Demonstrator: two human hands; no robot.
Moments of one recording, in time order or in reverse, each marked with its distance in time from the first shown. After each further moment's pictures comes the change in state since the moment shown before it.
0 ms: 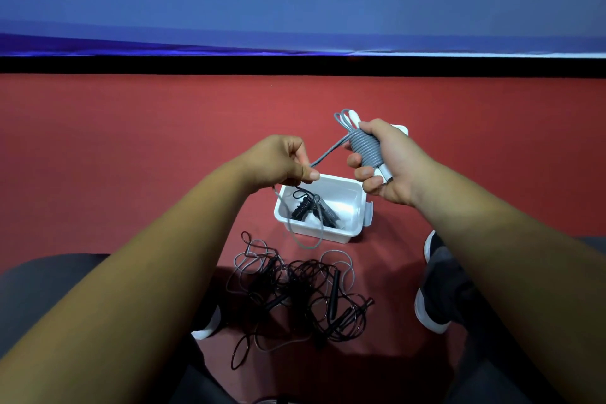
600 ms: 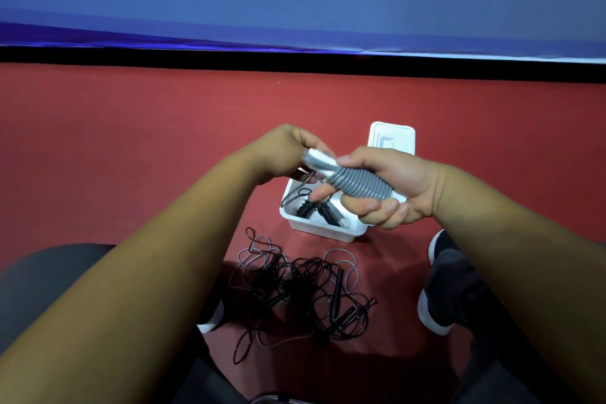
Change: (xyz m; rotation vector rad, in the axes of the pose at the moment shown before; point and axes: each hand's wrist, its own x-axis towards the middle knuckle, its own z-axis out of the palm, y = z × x) left_hand -0.011 0.020 -0.002 -0.063 -0.064 0.034; right_hand -0.029 0.003 0.011 -0.380 -0.675 0.338
